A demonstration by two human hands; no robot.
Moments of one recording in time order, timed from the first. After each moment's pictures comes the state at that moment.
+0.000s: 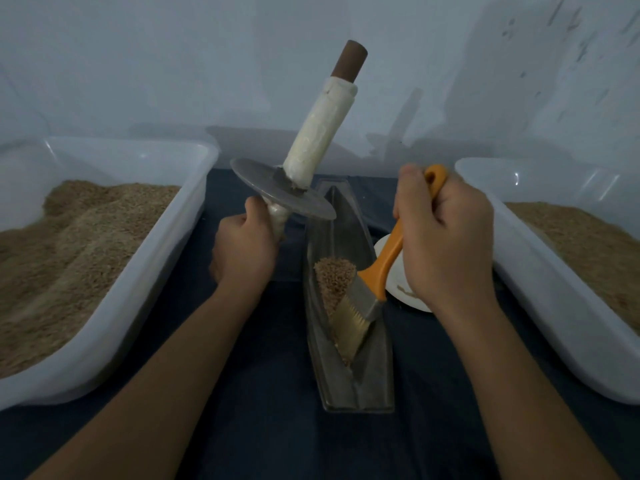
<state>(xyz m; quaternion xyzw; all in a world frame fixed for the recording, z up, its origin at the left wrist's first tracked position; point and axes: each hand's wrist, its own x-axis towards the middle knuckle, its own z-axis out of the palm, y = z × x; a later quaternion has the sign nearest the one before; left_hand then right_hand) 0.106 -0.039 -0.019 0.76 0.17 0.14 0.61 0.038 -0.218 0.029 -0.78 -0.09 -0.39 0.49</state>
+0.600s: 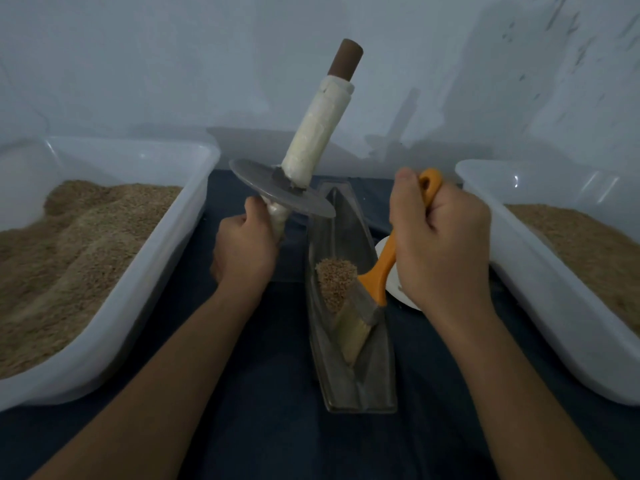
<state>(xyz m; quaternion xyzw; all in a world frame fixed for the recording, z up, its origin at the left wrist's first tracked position) 0.104 -0.038 -0.017 0.74 0.17 0.14 0.64 0.036 -0.210 0.027 -0.78 -0.11 -0.40 0.47</state>
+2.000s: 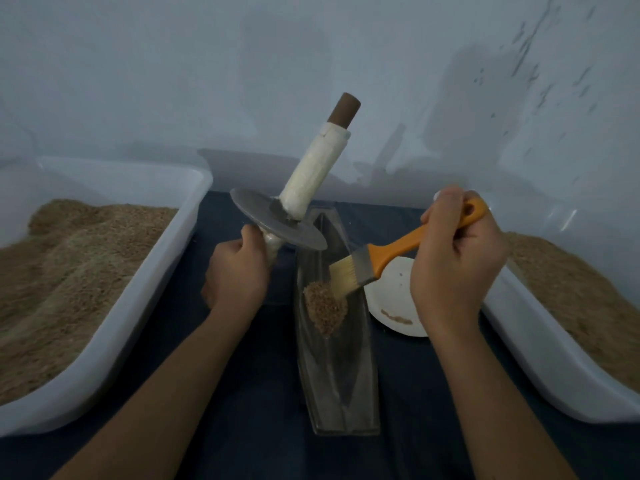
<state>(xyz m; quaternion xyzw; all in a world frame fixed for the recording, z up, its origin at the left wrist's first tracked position) 0.110 -0.034 -0.025 0.78 0.16 0.17 0.58 0.050 -0.231 0.030 -0.69 -0.05 -0.55 0.48</state>
